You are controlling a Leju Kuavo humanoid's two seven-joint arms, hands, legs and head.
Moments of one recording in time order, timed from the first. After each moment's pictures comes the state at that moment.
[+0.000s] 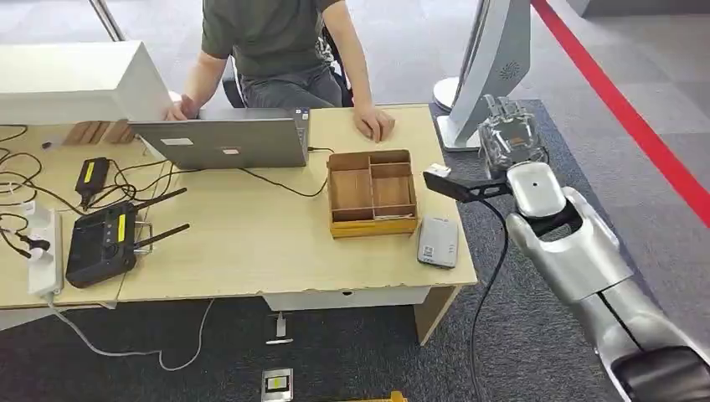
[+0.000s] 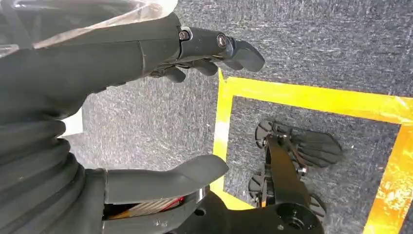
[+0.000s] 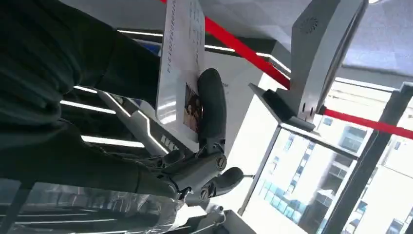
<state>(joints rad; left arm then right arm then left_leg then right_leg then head) -0.12 0.11 -1.12 -0.21 1.22 0.17 -0.03 -0.73 -0.46 0.53 -1.28 1.34 0.19 0.37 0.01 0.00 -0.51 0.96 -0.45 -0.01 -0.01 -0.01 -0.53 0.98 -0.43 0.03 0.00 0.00</state>
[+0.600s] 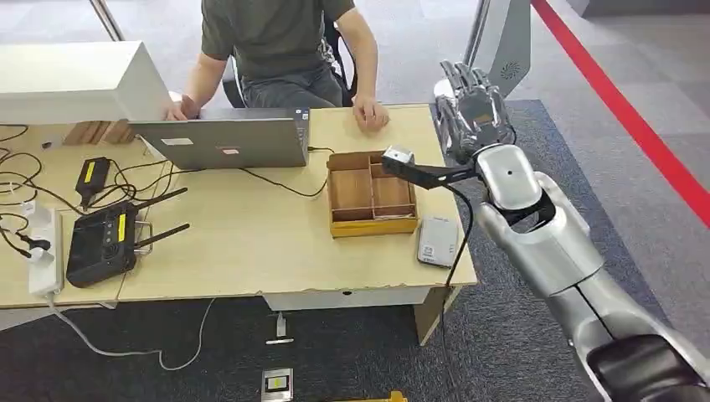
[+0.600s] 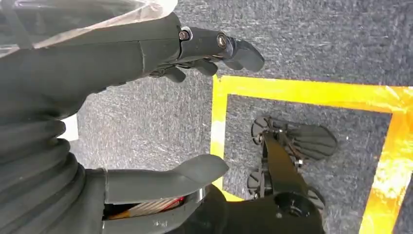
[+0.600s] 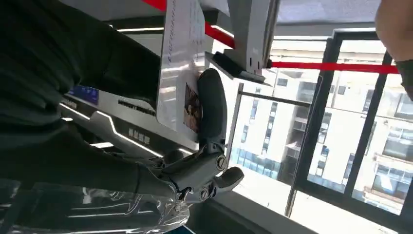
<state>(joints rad) -0.12 0.10 -1.12 -0.21 1.19 0.15 -0.05 -0.80 -0.33 0.58 -1.33 1.30 0.09 0.34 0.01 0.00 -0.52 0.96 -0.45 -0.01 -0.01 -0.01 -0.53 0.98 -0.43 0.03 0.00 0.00</state>
